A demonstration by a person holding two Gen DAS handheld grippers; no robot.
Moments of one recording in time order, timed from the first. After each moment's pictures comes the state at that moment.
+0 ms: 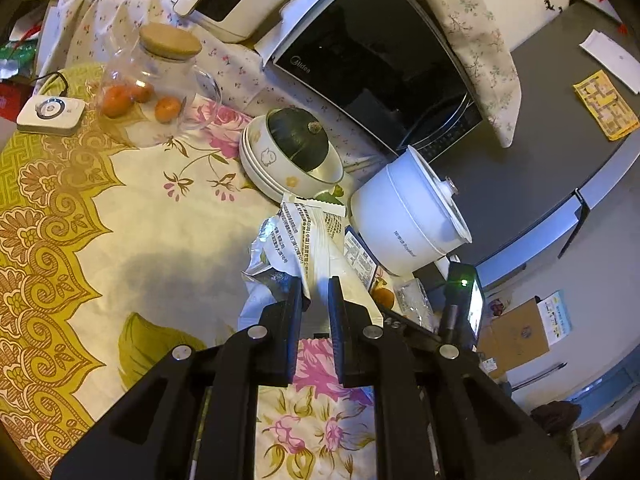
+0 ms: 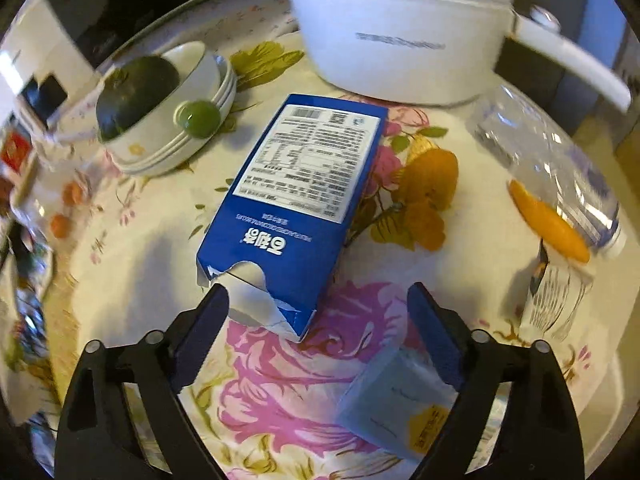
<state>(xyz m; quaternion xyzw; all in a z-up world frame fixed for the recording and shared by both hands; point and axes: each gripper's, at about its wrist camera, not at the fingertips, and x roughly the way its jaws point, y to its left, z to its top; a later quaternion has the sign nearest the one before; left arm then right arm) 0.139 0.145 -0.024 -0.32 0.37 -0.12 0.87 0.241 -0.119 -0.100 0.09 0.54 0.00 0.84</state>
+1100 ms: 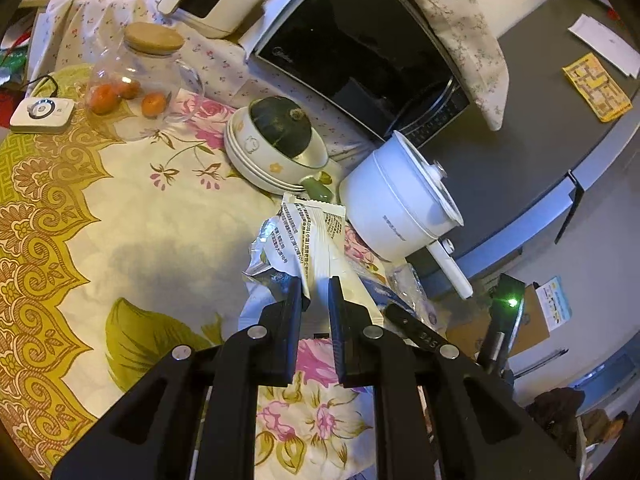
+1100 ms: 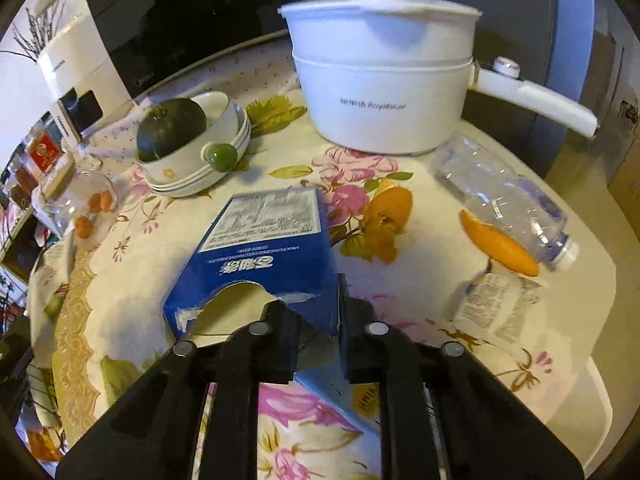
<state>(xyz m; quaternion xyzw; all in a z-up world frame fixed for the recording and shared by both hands) 0.129 0.121 -0.020 -0.30 0.37 -0.13 0.87 0.180 -0.154 -0.060 0.10 0.45 0.02 0.89</state>
